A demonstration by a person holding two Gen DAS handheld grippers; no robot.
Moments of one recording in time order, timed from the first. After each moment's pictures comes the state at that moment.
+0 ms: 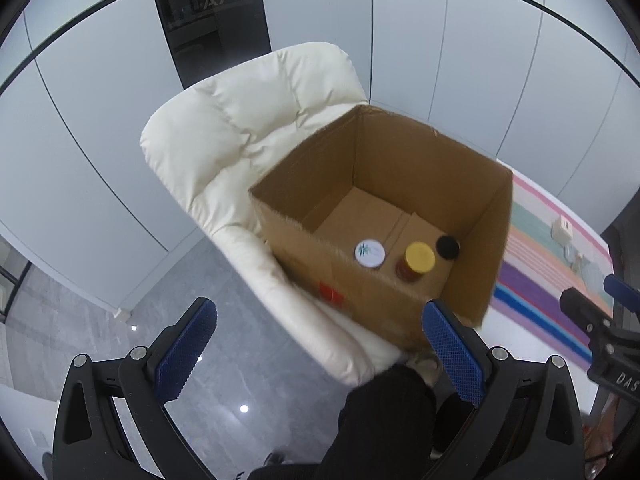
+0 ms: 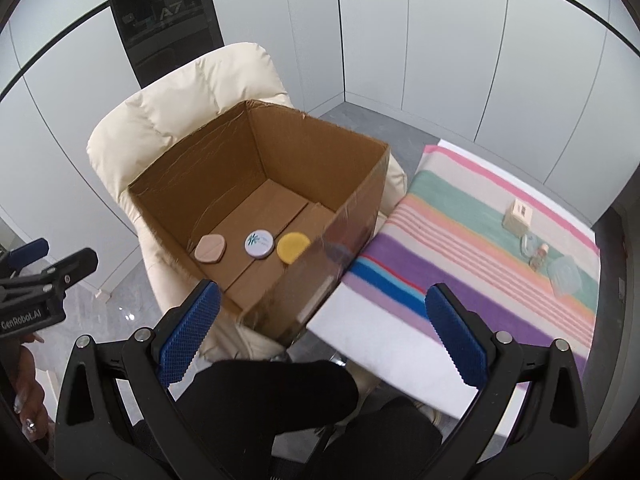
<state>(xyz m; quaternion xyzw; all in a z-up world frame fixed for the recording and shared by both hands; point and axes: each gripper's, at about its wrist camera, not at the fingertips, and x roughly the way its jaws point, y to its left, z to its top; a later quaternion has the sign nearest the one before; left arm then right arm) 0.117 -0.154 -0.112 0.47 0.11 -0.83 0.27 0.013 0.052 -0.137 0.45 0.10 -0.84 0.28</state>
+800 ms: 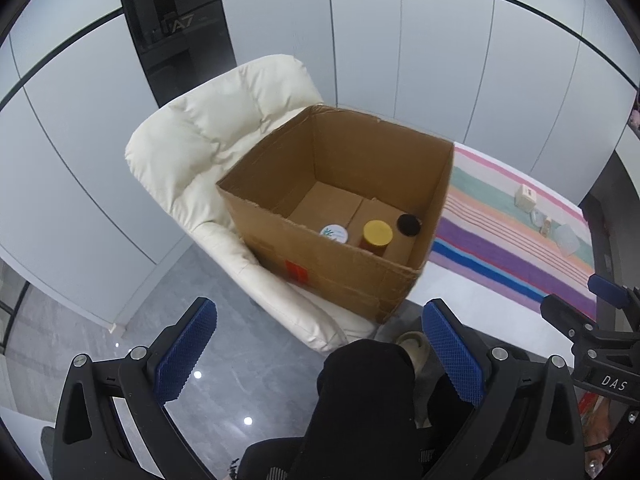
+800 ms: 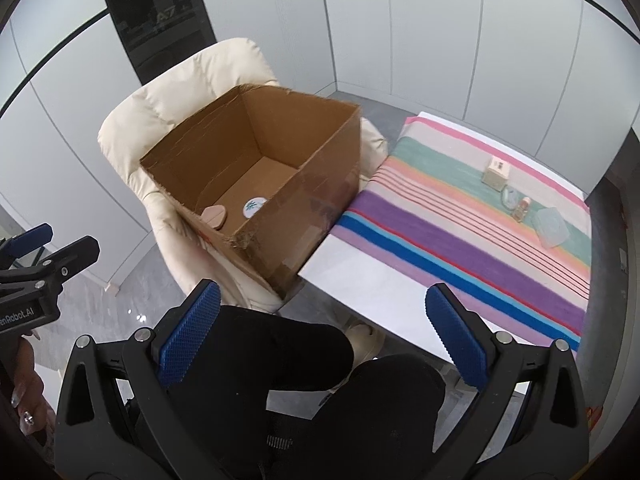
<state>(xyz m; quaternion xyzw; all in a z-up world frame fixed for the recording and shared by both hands) 0.143 -0.088 -0.097 0.46 0.08 -0.86 0.22 0.062 0.121 -0.133 0.46 0.07 -0.84 0.27</state>
